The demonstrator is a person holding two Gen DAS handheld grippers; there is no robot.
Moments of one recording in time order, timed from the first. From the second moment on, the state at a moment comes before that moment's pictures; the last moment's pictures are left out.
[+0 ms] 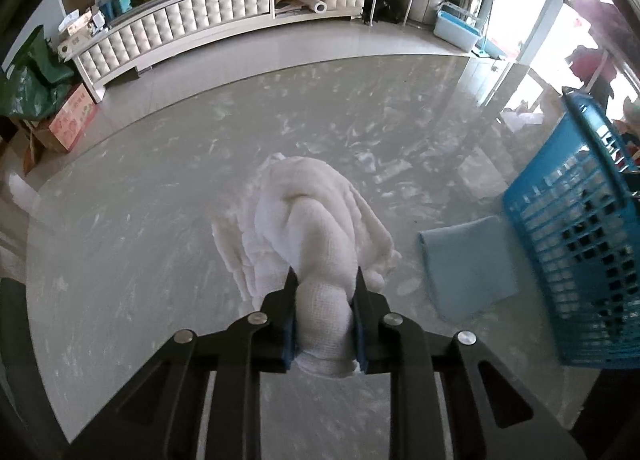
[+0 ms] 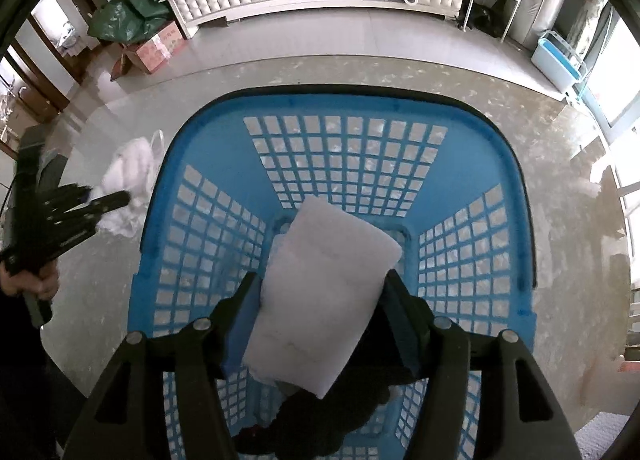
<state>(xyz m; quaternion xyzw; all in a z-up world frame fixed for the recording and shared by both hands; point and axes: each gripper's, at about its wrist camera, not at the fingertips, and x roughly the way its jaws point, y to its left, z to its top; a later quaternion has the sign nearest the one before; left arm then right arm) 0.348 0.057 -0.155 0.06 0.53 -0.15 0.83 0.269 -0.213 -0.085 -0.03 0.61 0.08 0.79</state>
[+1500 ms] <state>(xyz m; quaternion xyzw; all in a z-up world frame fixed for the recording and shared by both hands) 0.190 -0.069 0.008 0.08 0.45 -0.23 0.86 0.133 -0.279 -0.026 0.00 0.54 0.07 0.84</state>
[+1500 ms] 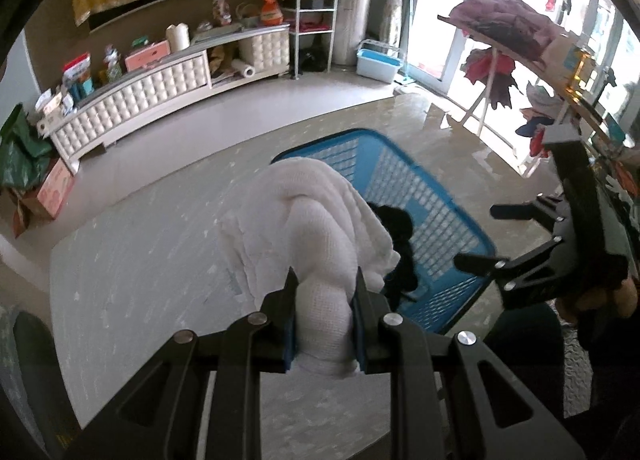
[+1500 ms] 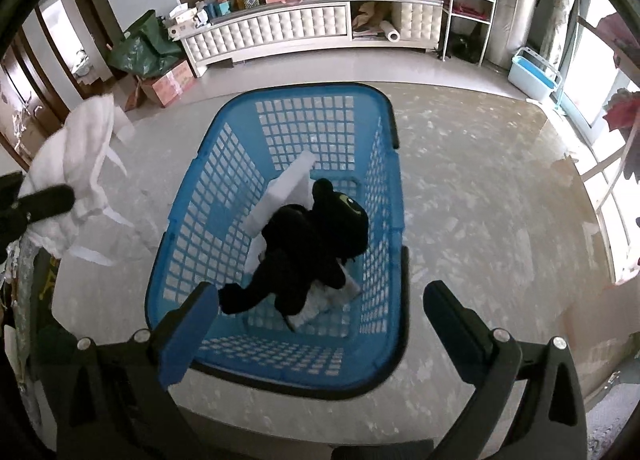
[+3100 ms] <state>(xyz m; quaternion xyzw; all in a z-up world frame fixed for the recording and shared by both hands) 0.293 -0.217 -0.090 0.14 0.51 -0.32 0.78 0.136 -0.326 -0.059 0.05 0.52 0.02 0.85</state>
